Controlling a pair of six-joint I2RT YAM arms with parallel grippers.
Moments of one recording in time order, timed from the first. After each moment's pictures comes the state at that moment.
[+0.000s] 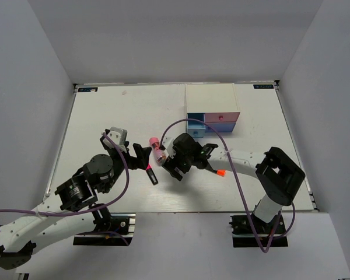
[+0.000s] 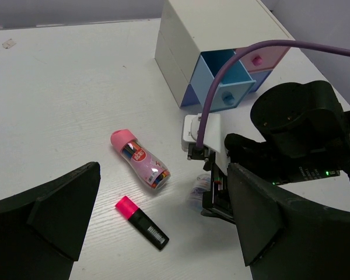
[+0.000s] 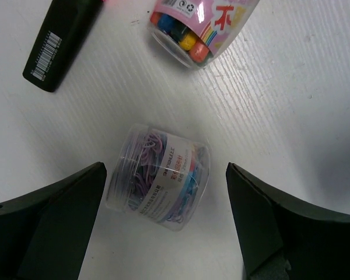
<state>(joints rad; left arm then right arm) -1.01 0.59 0.77 -0.36 -0.59 -0.30 0.96 1.65 0.99 -0.24 -0.10 -0.13</state>
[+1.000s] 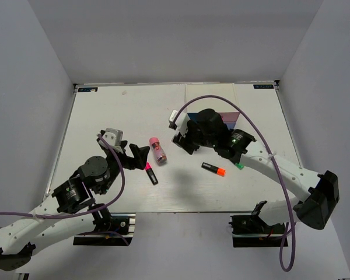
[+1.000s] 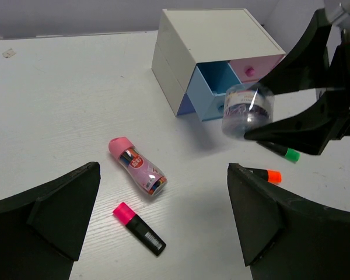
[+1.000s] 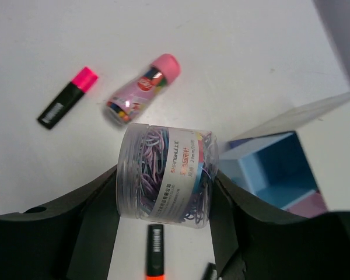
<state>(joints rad) -1.01 0.54 0.76 -0.34 -0.59 -0.29 0.89 1.32 1.20 -0.43 -0.11 -0.38</state>
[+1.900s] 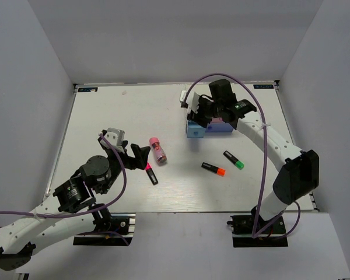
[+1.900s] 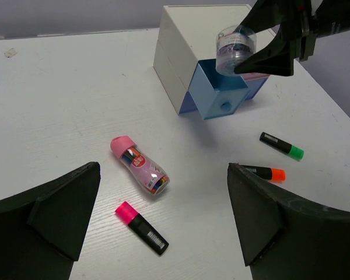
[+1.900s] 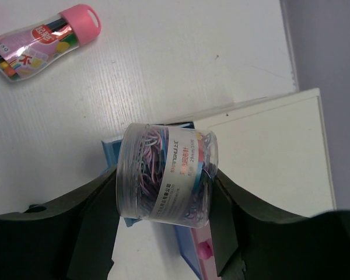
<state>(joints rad) -1.01 0.56 0.76 -0.34 -0.59 -0.28 0.55 1.57 1.46 -0.54 -0.38 -0.82</state>
